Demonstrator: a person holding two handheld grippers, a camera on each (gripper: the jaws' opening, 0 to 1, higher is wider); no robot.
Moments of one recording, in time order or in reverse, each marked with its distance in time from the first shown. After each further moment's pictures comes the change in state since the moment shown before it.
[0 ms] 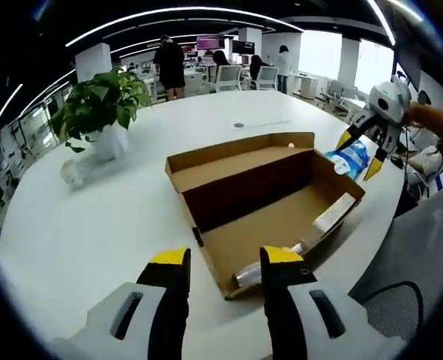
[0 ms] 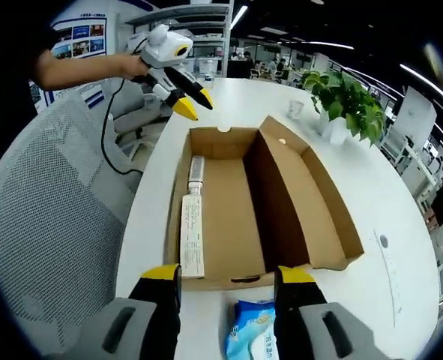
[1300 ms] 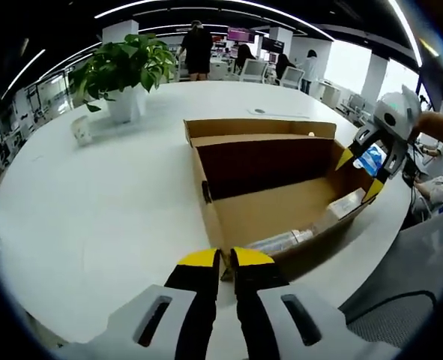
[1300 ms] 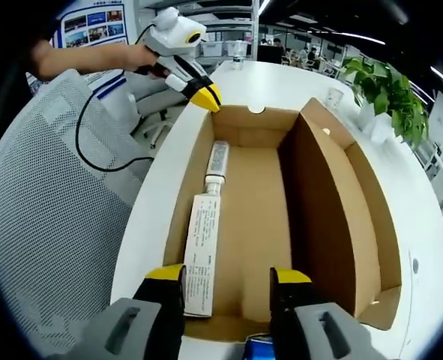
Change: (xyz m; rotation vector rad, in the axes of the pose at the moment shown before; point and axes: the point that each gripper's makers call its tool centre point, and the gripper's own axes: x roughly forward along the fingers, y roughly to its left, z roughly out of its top) left arm 0.014 0.005 -0.042 -0.165 0.028 0.043; right arm 0.063 0.017 0.008 -0.082 0.090 0.145
